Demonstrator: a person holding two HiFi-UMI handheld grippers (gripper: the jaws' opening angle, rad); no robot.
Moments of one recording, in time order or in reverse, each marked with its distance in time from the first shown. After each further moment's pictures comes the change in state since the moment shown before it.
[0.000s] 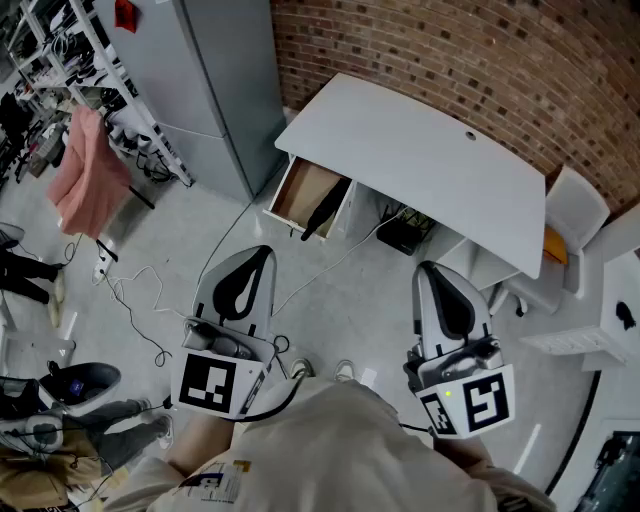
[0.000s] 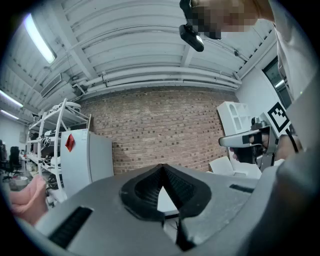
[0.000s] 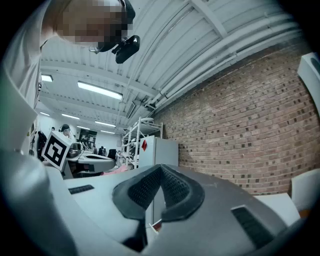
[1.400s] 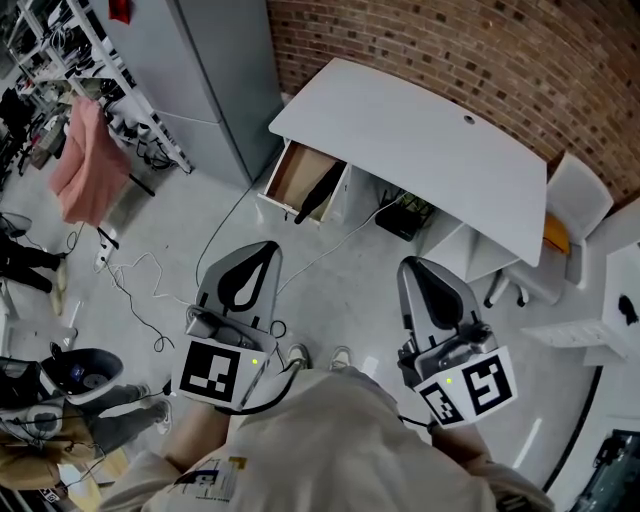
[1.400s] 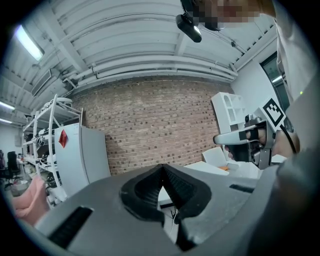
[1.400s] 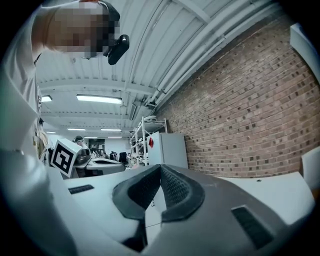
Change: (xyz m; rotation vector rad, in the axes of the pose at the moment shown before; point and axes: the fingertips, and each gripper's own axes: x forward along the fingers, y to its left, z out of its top) left arm 0.009 -0.048 -0.009 0.018 0.099 -0.045; right arm -0.023 -0.012 -0.023 0.145 0.058 0.105
